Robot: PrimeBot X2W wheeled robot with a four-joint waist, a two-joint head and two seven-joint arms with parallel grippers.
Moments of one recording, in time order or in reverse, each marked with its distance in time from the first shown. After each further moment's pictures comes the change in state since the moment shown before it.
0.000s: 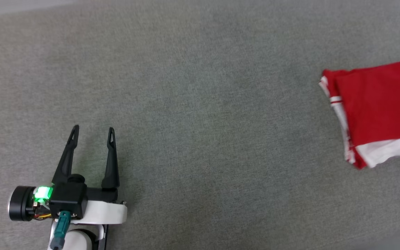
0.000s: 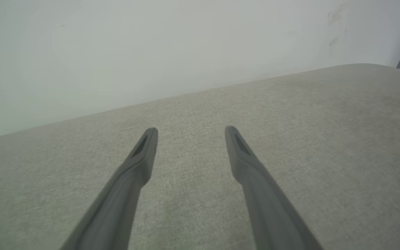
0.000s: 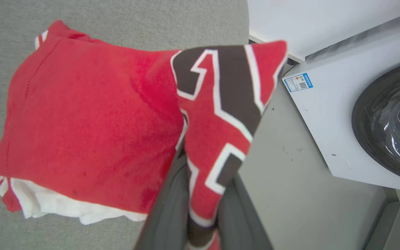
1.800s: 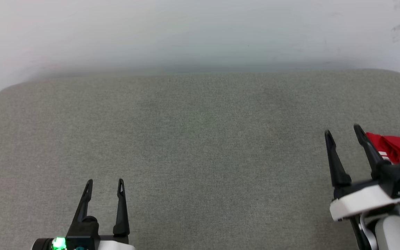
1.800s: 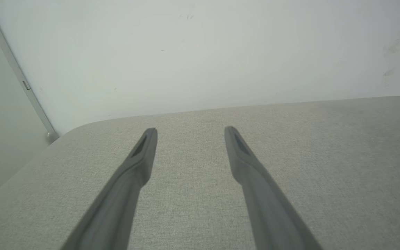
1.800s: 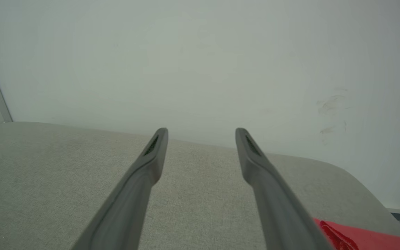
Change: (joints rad) left arm 0.171 -0.069 0.002 0.063 -0.030 0.025 0.000; right arm 0.509 0.782 -0.491 -0.141 -0.546 0.000 -0.735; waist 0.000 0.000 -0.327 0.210
